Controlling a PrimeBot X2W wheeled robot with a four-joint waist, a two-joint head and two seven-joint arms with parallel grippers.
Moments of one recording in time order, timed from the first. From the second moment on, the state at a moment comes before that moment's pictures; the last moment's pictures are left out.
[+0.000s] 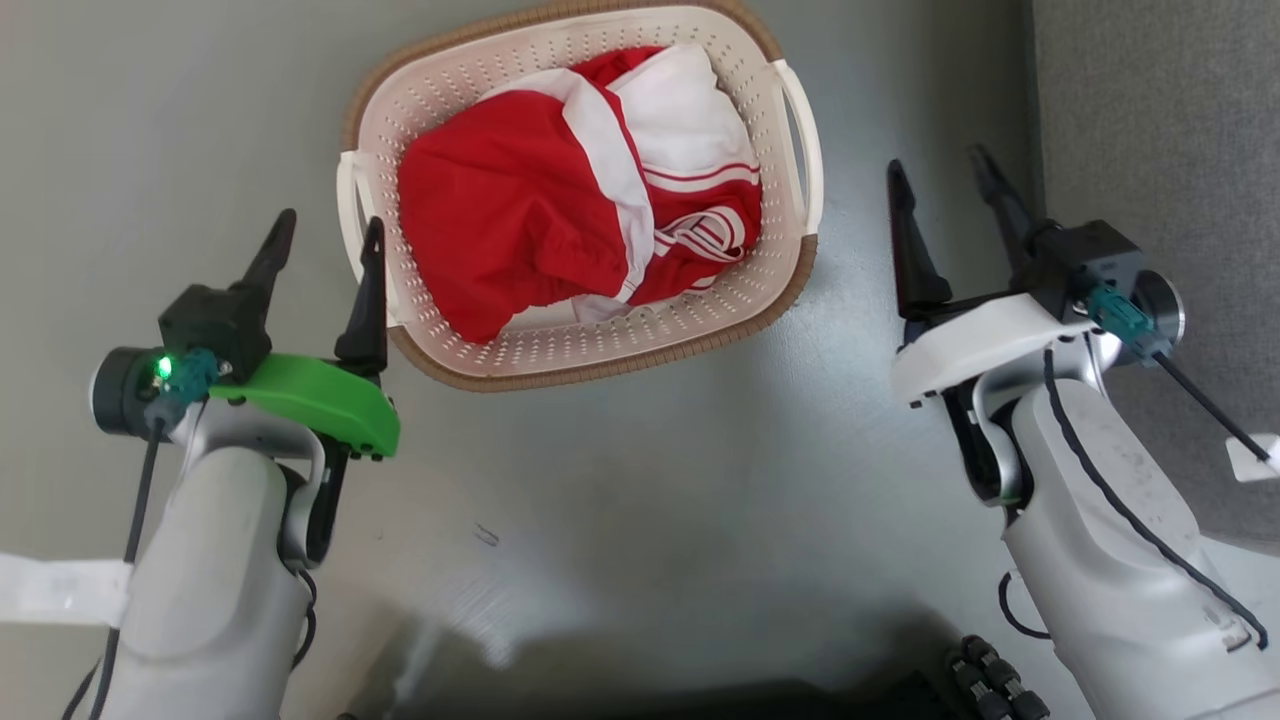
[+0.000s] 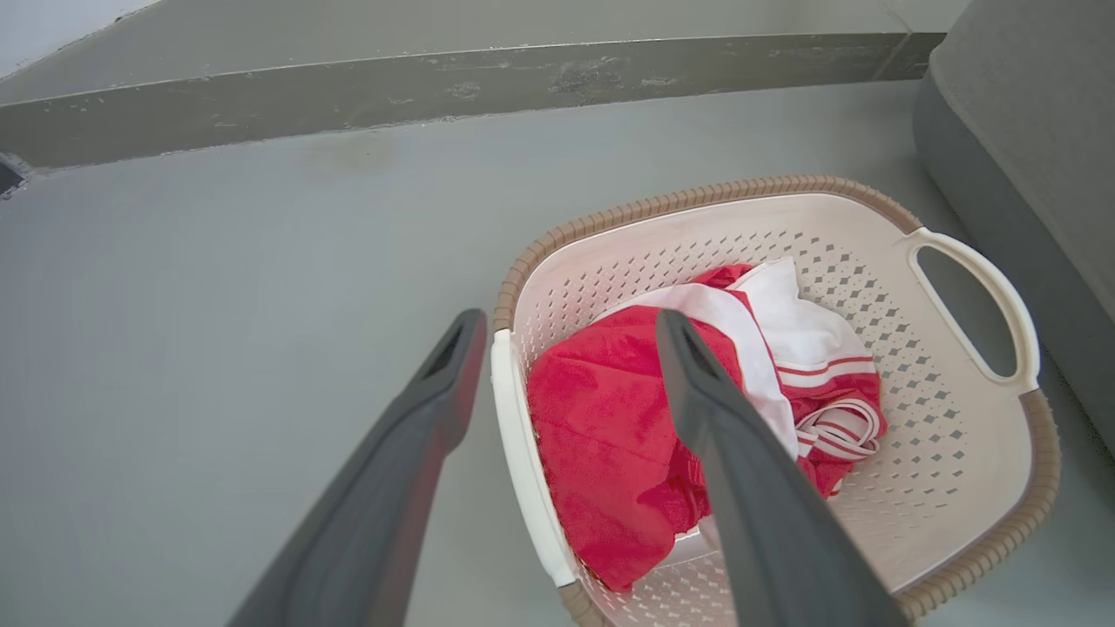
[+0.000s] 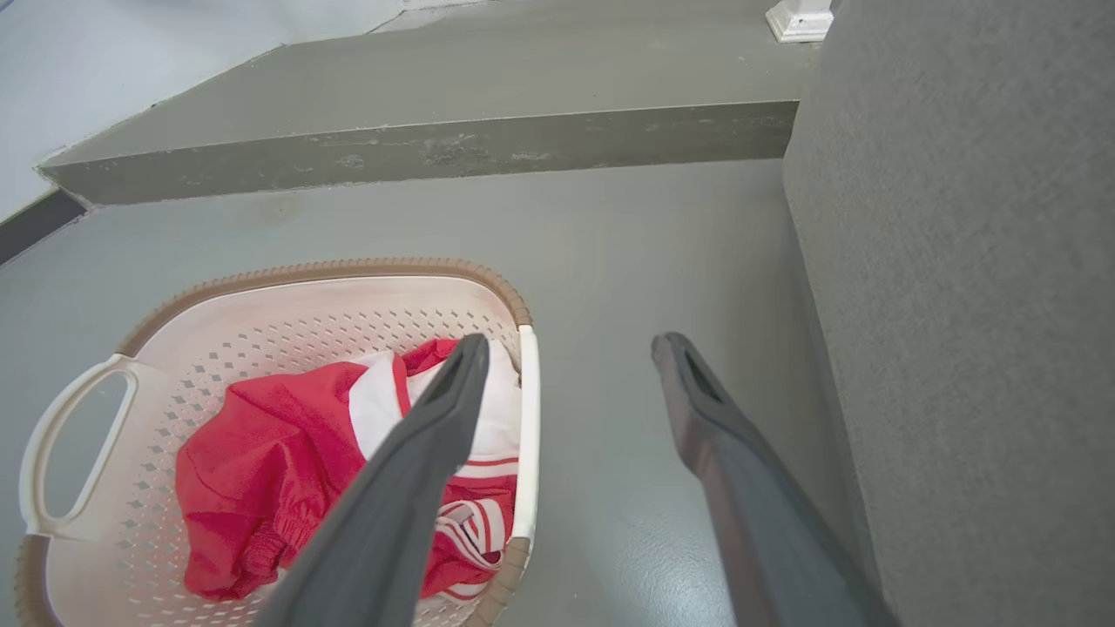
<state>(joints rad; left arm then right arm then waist) -0.48 0.15 -0.31 0.38 -0.36 -0.02 -0.23 -0.45 -0.10 0.30 0.35 0.20 -0.09 -0.25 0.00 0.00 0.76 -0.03</state>
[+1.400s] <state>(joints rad) -0.93 0.11 -0.33 0.89 -0.46 -0.12 0.05 -0.92 -0.07 0.45 0.90 0.37 0.06 0.06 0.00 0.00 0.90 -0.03</state>
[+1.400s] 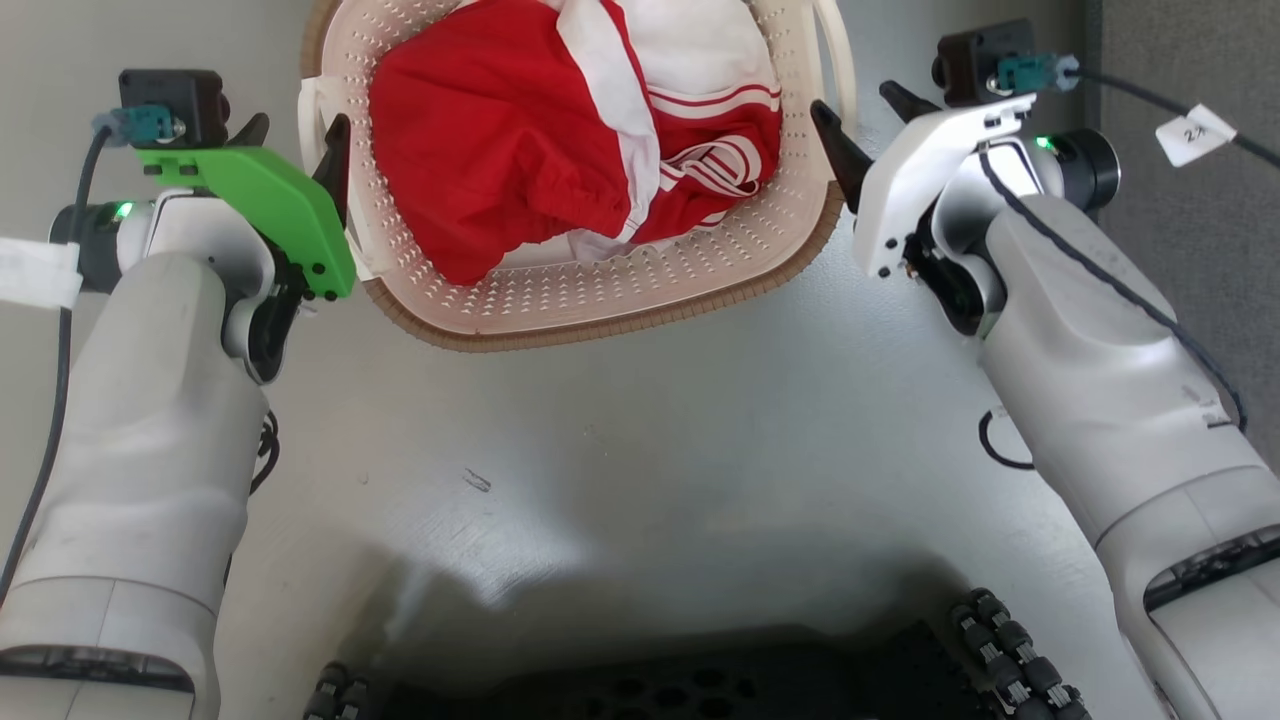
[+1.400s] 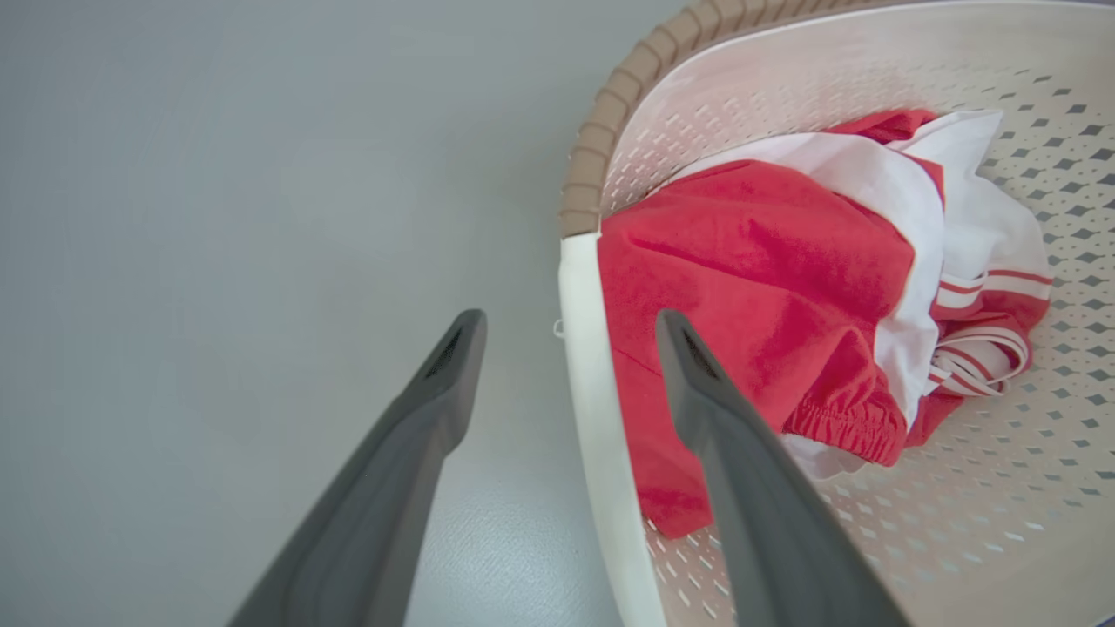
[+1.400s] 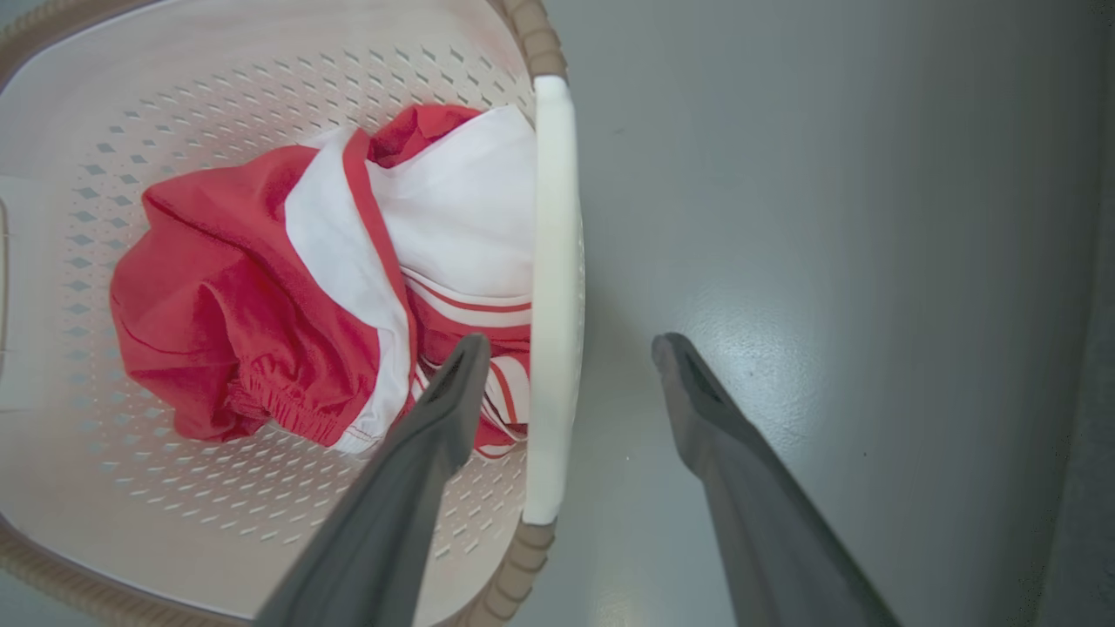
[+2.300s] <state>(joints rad) -1.02 0.07 -0.34 1.06 -0.47 -0.12 0.04 -1.01 -0.06 0.55 0.98 0.50 0.07 0.09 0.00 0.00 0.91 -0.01</state>
